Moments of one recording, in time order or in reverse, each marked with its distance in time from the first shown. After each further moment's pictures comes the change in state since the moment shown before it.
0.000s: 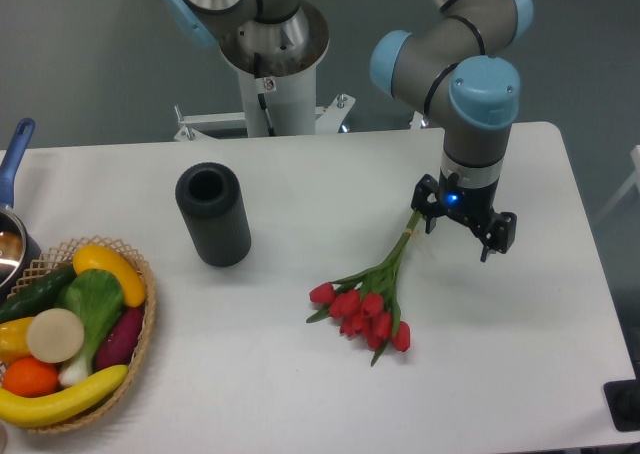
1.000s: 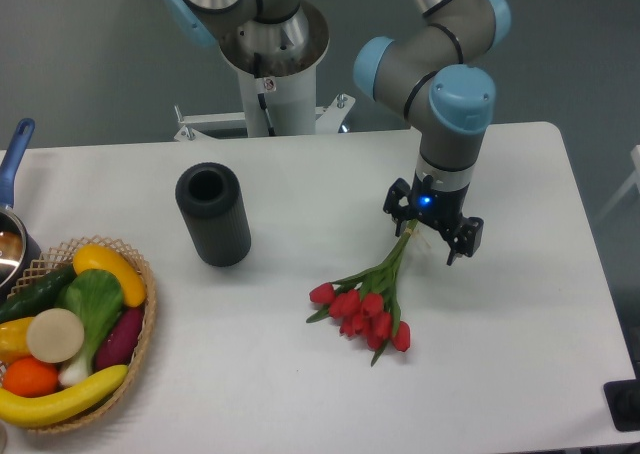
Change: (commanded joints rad) arm -0.009 0.008 -0.132 0.072 -0.084 -0.018
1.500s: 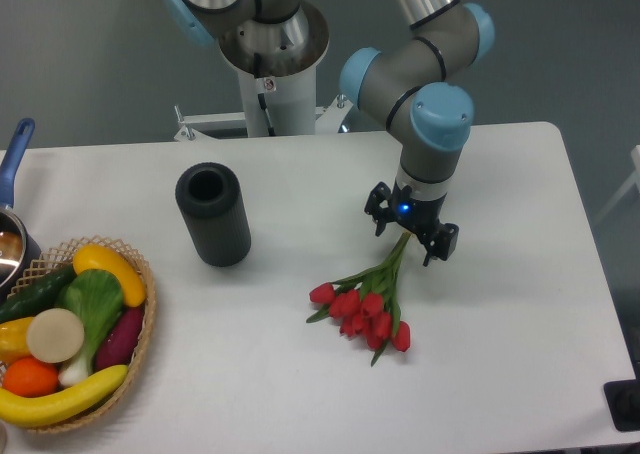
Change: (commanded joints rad) arm -0.040 -0.023 -0.058 -0.005 0.037 -0.006
